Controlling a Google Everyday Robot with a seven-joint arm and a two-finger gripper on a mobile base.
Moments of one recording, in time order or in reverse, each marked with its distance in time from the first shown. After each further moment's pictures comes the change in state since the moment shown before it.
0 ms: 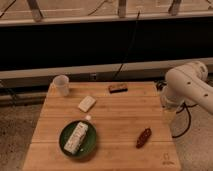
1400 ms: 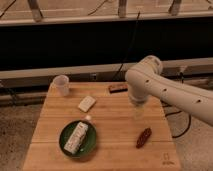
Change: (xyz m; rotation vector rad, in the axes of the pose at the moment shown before) arm -0.139 -0.011 -0.012 0.022 0.014 -0.133
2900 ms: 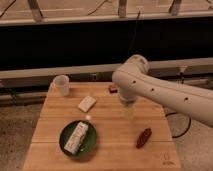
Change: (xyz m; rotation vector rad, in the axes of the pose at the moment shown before) arm -0.038 0.001 -0.005 0.013 0.004 -0.050
